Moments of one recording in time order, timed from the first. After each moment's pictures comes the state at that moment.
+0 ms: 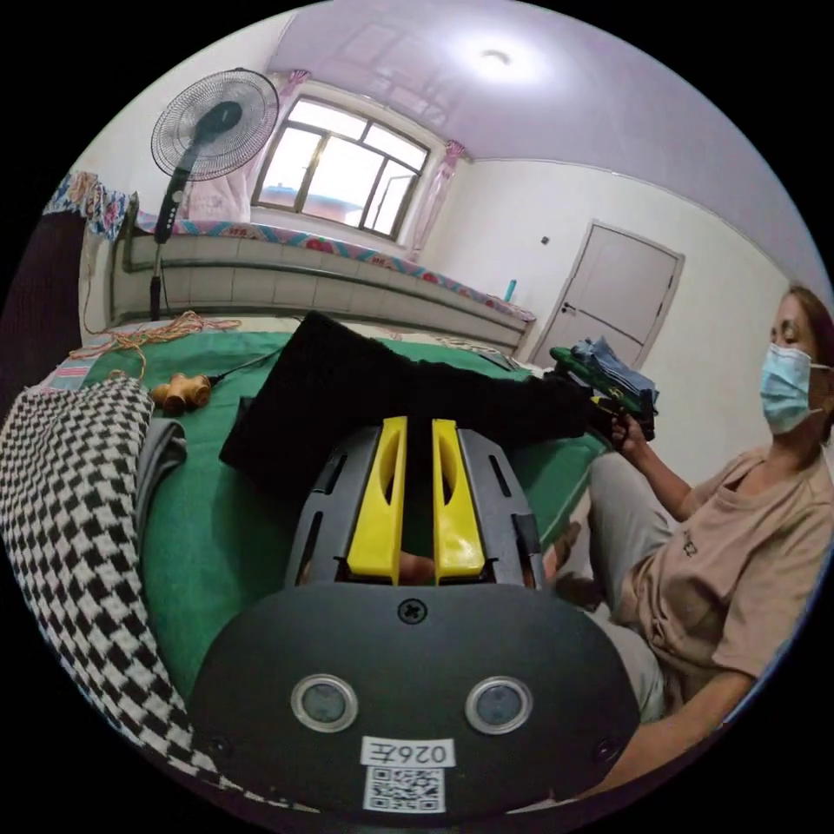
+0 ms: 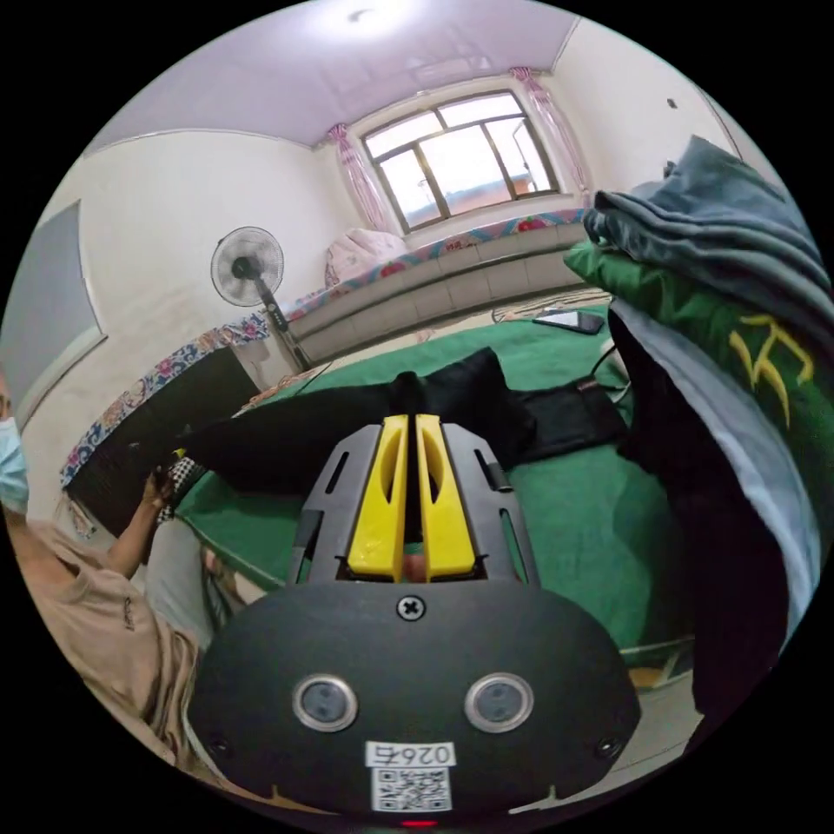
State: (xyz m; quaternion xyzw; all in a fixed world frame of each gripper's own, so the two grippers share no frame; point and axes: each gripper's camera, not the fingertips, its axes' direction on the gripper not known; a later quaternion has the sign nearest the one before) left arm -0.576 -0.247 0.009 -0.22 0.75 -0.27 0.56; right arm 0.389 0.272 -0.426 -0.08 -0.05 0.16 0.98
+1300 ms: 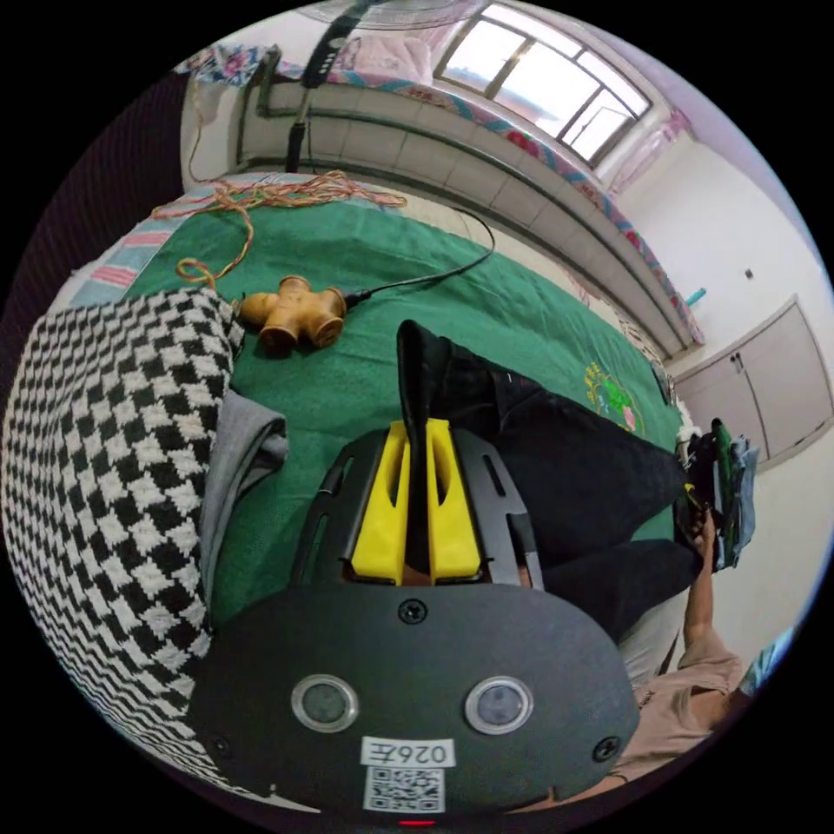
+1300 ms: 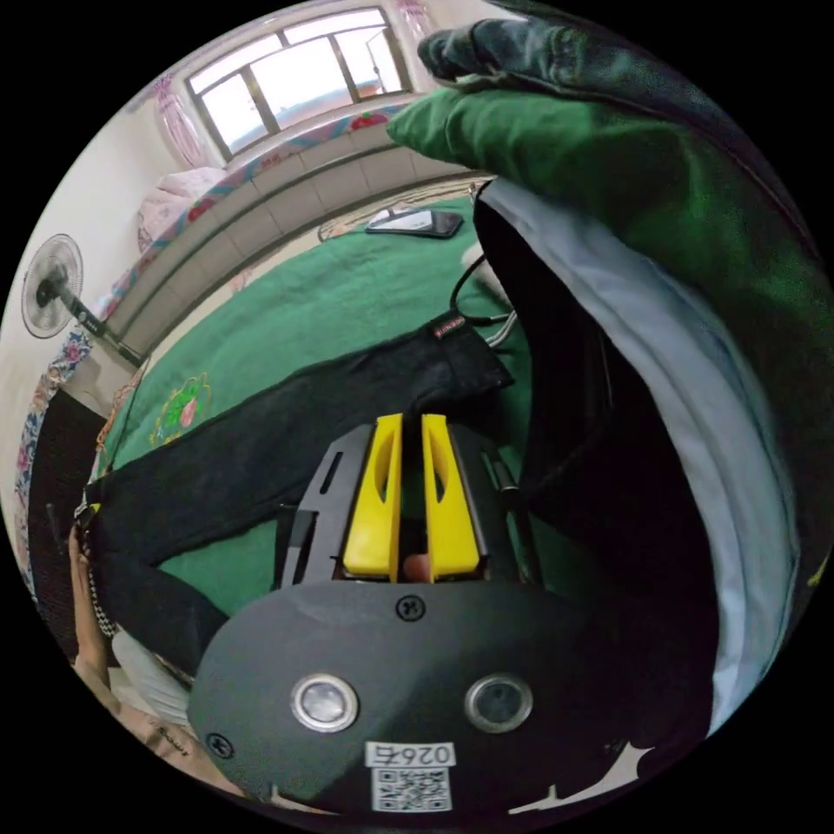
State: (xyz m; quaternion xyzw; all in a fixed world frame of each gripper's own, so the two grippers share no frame) left arm -0.460 -0.204 0.169 -0.54 0.61 -0.22 0.54; right arm 0.456 0.261 -0.287 -0.27 0.16 0.29 0.90
